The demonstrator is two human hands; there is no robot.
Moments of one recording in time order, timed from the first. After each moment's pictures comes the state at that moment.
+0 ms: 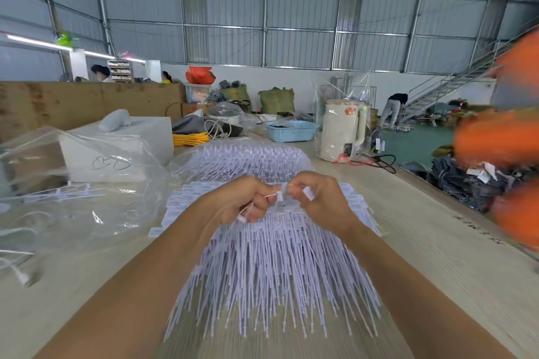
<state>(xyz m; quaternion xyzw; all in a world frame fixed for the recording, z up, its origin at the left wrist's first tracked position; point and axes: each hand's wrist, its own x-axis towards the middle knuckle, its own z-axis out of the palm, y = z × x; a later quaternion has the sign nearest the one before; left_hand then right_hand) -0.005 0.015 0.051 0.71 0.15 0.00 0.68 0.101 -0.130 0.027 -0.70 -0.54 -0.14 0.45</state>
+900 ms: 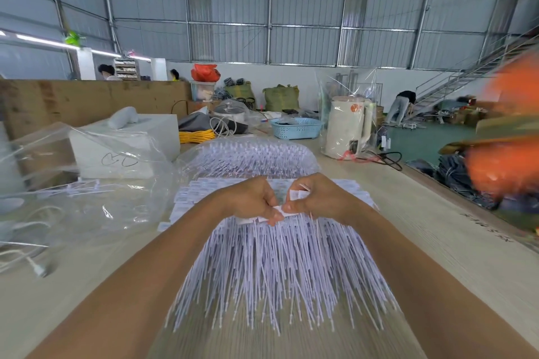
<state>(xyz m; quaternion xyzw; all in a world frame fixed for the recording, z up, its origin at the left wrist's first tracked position) -0.010 0.015 0.050 0.94 0.09 0.01 0.33 0.098 -0.122 0.042 -0.76 -0.49 0.14 0.41</state>
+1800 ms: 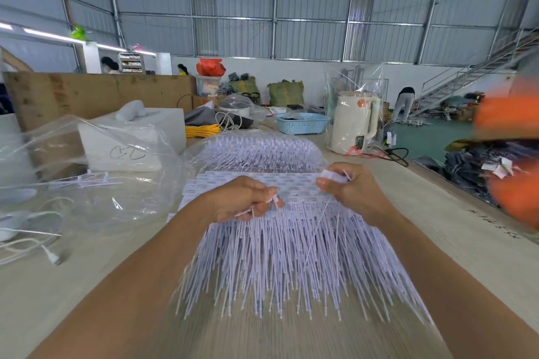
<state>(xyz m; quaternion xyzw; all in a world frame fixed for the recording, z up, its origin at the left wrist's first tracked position) -0.031 0.035 0.029 0.80 0.12 0.03 0.58 0.105 -0.155 0.034 -0.70 -0.44 0.04 0.56</state>
